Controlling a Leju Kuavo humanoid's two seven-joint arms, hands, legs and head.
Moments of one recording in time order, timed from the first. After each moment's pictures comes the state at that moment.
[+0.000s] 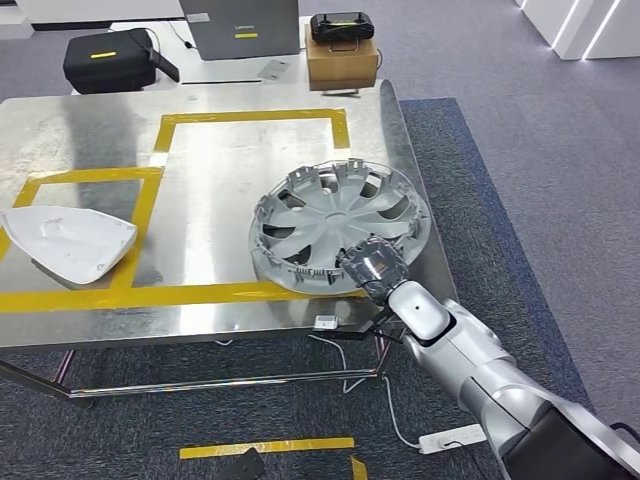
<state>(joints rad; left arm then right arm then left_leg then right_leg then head) -0.10 -0.15 -0.02 -0.23 -0.84 0.17 -0.44 -0.86 0.20 1.00 -0.46 1.29 -0.50 -0.09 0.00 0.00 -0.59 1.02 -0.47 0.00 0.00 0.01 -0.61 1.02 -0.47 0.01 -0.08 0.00</state>
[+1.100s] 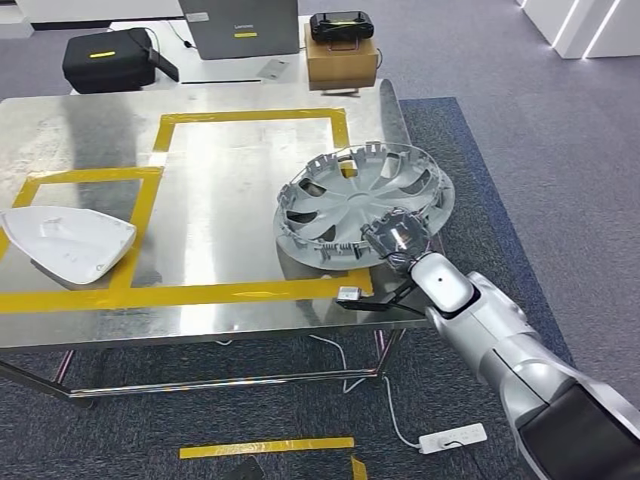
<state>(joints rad) -0.08 -0.15 -0.02 -0.23 -0.85 0.15 -0.45 -0.95 0.16 0.95 -0.42 1.35 -0.49 -0.10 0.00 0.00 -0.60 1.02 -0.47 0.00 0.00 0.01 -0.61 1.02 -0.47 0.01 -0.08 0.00</state>
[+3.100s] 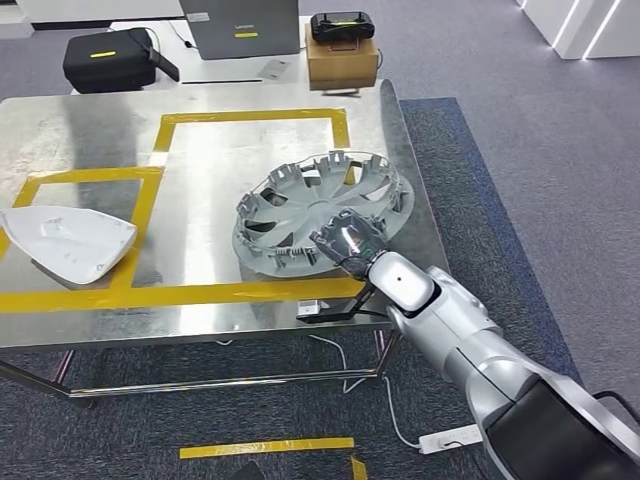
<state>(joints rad) -0.07 -0.16 0.00 -0.22 -0.84 0.12 -0.44 -0.97 0.29 0.96 -0.40 1.37 -0.50 -0.21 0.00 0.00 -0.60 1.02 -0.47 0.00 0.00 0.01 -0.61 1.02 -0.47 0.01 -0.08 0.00</state>
